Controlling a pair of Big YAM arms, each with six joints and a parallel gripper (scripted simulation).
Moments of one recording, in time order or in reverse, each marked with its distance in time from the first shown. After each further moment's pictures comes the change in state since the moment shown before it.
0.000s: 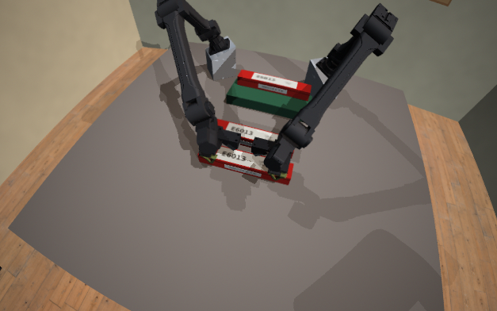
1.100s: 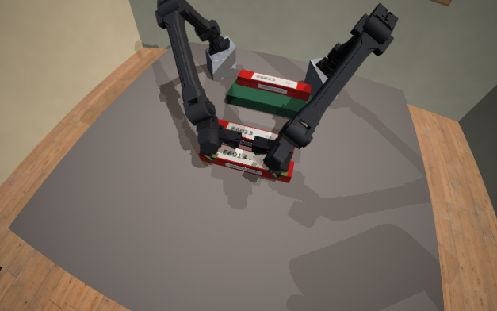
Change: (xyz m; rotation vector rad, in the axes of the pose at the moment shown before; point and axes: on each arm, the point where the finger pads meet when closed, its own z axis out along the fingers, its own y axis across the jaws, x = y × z) left arm 0.001 -0.009 -0.001 0.032 0.006 -0.003; right arm -0.001 0.008 -0.001 -0.027 0.001 -0.002
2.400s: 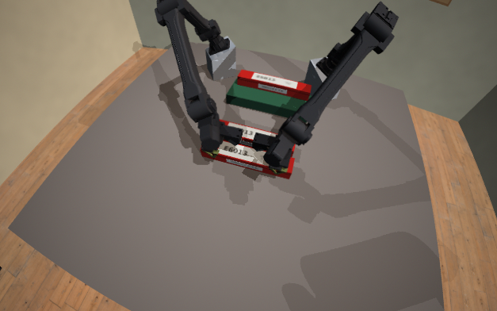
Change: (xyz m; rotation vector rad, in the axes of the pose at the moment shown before) left arm -0.002 -0.017 -0.001 0.023 -0.001 0.008; right arm 0.002 0.019 0.000 -0.024 0.001 0.007
